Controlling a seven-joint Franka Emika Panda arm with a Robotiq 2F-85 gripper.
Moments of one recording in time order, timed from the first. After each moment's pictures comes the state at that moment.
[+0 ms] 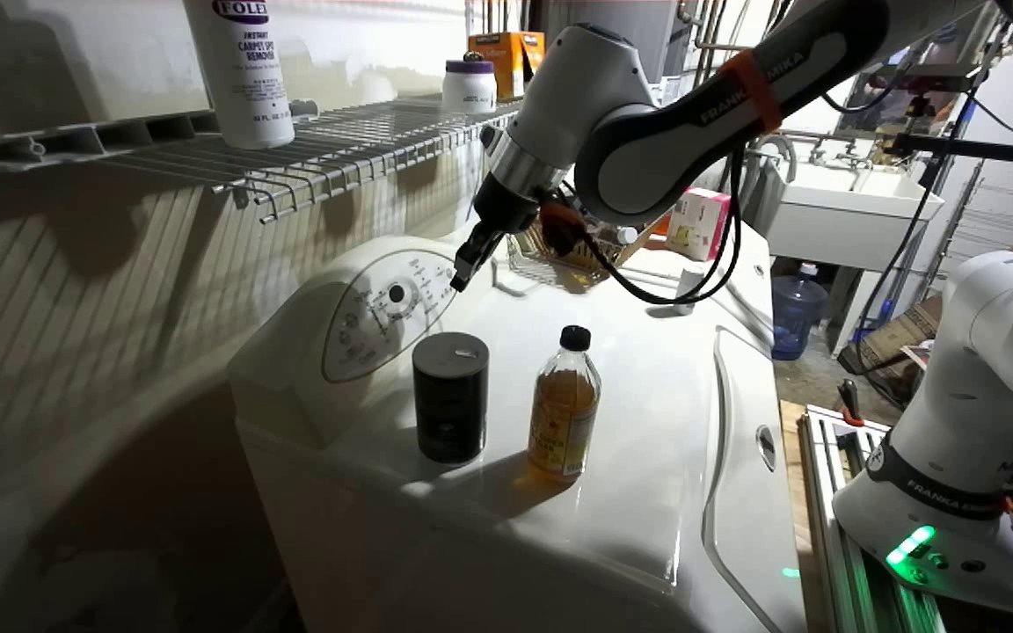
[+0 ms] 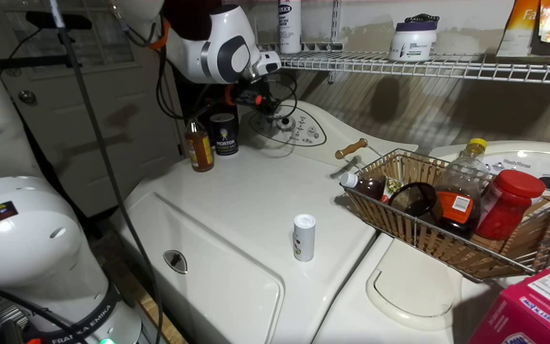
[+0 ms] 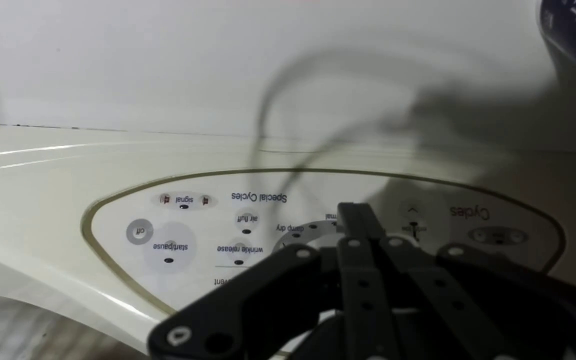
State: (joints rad) arm 0.05 0.04 0.10 -2.20 -0.09 2.73 0.13
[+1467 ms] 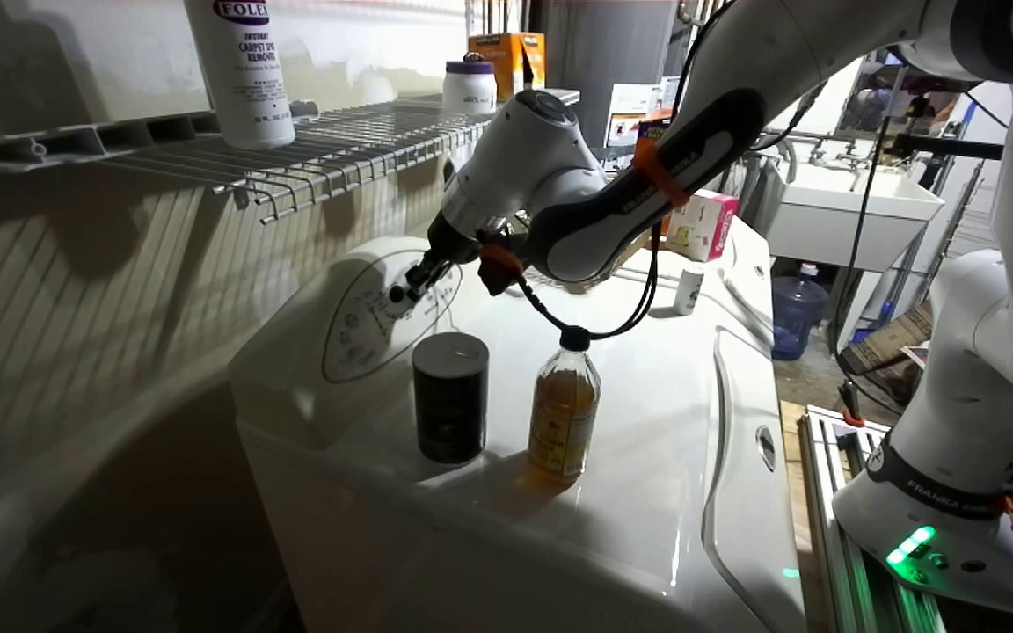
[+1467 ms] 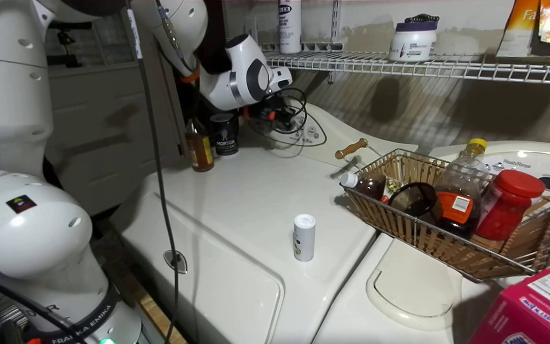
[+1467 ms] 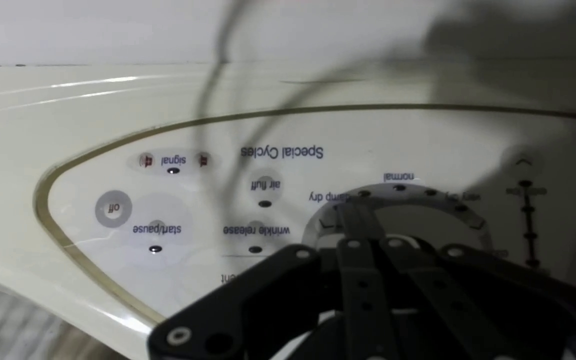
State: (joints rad) arm 0.21 0.31 -0.10 -2.01 -0.39 2.92 0.48
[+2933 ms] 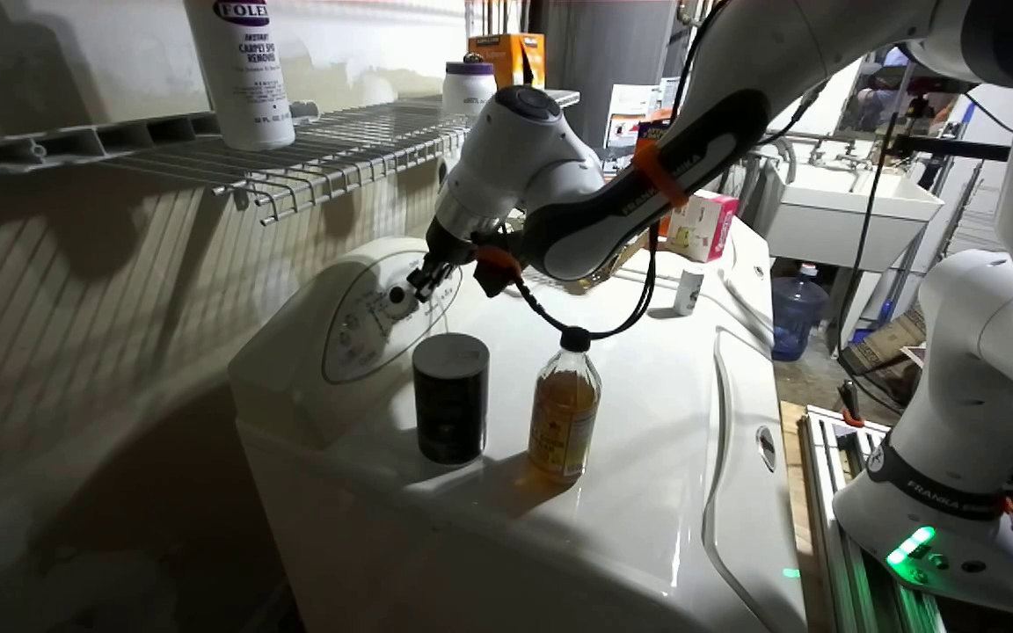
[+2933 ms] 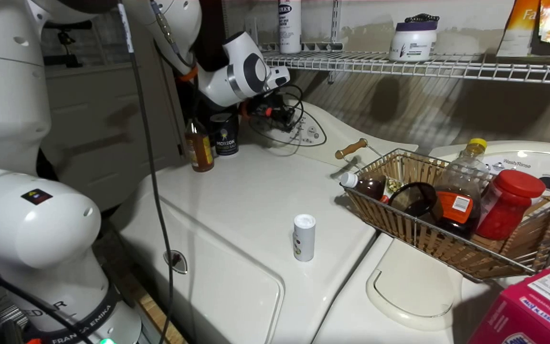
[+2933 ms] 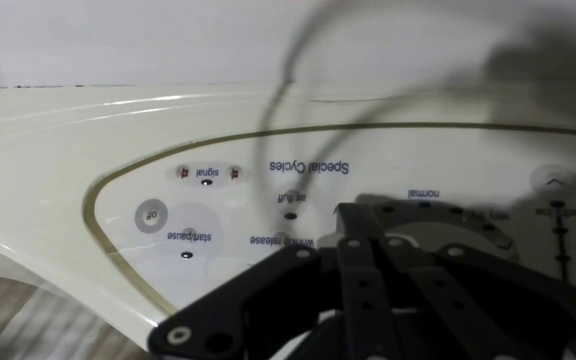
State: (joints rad) arm 0.37 0.31 -0.25 -1.98 -0.44 2.79 0.56
